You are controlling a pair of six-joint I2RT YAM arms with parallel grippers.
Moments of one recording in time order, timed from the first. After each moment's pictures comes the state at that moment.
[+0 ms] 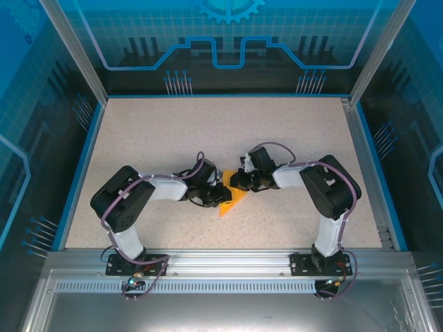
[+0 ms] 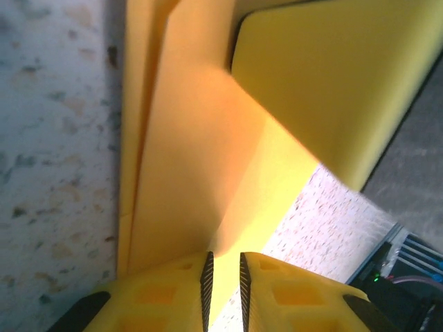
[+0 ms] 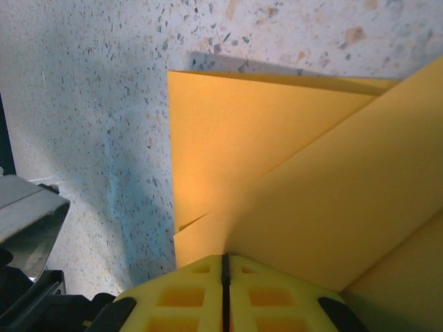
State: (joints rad) left arm -0.62 1.75 0.77 -0.01 0.54 -0.95; right arm 0.53 1.87 0.86 0.07 -0.53 0.75
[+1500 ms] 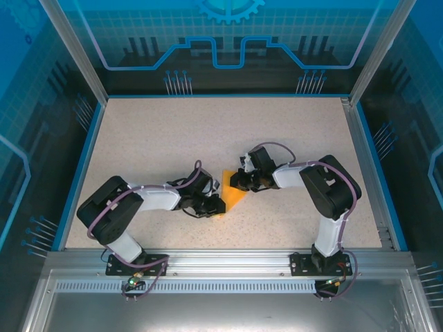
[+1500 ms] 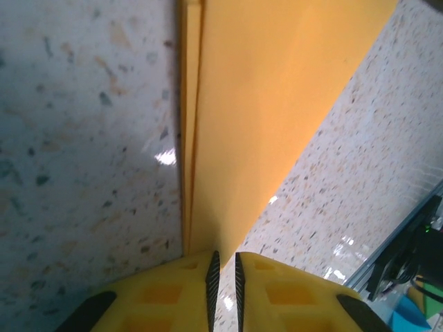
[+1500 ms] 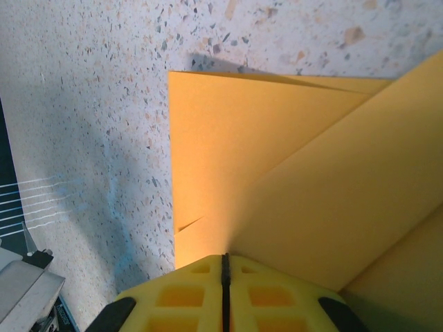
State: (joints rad) left arm -0.67 1.62 0.65 -0.09 0.52 -0.86; right arm 0.53 1.87 0.86 0.07 -0.53 0.75
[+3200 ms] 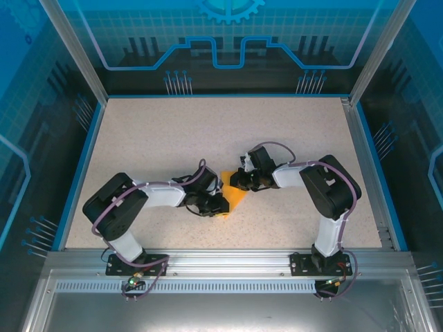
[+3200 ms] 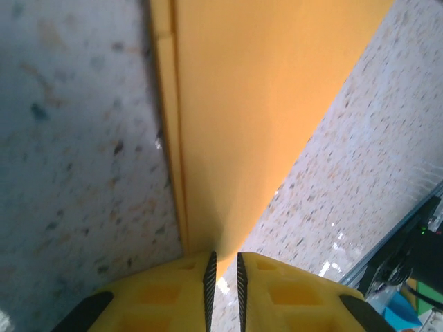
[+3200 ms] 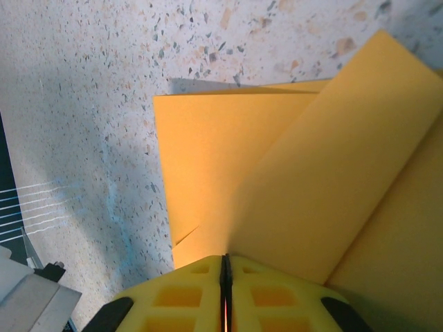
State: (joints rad) left arm -0.69 1.67 0.72 -0.15 0.54 -0.89; right arm 0.53 1.87 0.87 0.06 -0.52 0.77
